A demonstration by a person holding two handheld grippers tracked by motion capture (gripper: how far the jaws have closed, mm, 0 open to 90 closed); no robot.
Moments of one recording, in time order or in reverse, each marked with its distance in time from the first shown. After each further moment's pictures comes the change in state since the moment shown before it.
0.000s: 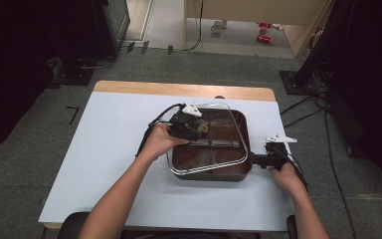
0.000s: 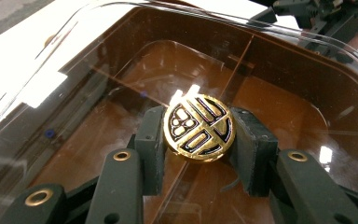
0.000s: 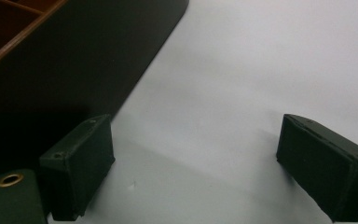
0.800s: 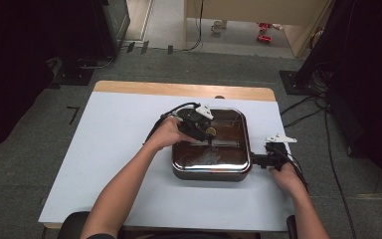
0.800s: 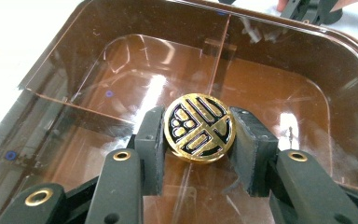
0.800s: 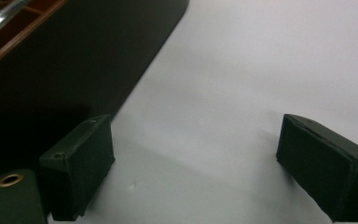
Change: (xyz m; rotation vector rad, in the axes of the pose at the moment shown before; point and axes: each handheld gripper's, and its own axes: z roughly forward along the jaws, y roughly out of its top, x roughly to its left) left arm 0.013 0.013 0.031 0.074 -0.128 0.157; right arm 0.000 0.000 0.000 0.001 0.001 -0.001
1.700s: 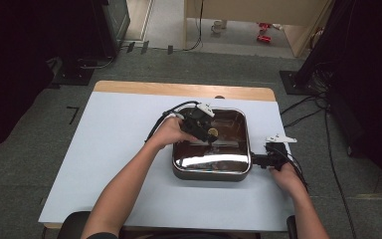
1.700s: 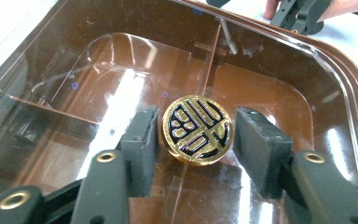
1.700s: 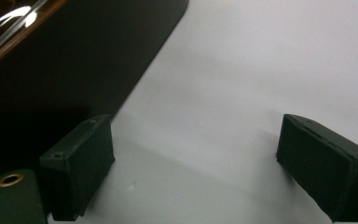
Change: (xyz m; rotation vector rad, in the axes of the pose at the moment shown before) left arm 0.006 0.002 0.006 0.005 -0.072 -0.066; right arm 0.000 0.000 0.000 0.000 -0.001 0.003
